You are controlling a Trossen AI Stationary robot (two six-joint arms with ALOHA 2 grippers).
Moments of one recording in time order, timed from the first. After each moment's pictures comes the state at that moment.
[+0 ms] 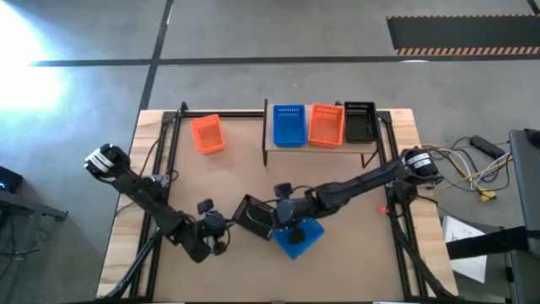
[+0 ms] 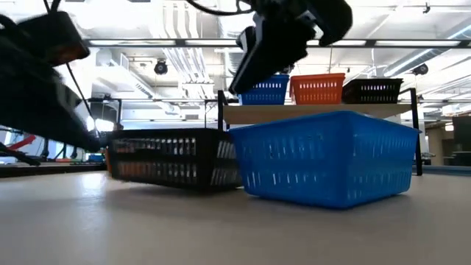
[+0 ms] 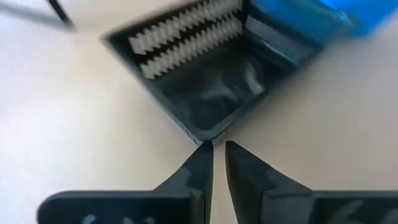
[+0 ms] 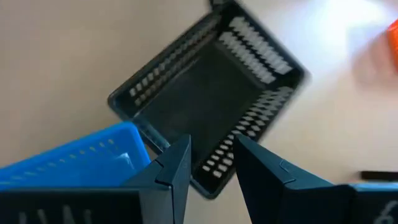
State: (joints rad) left arm -0.74 1.50 0.59 -0.09 -0.81 -0.90; right arm 0.27 1.84 1.37 -0.44 0.15 -0.13
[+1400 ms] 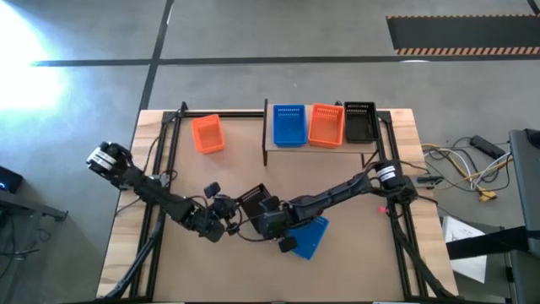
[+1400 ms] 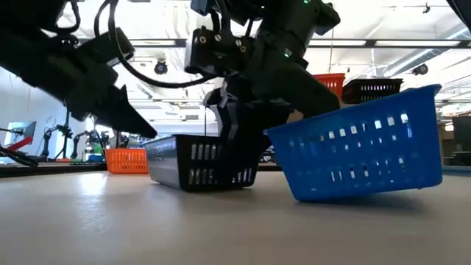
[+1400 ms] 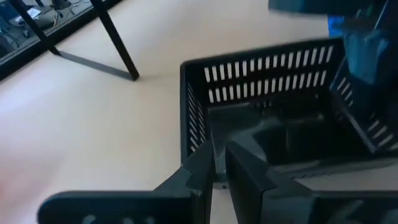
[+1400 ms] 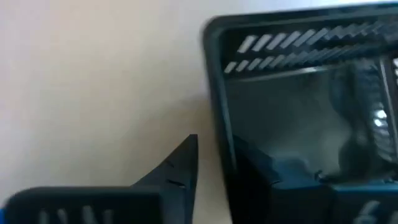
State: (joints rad) left arm -0.53 1.50 0.56 0.07 -0.89 -0.65; right arm 0.27 2.14 1.54 -0.50 0.06 -0.19
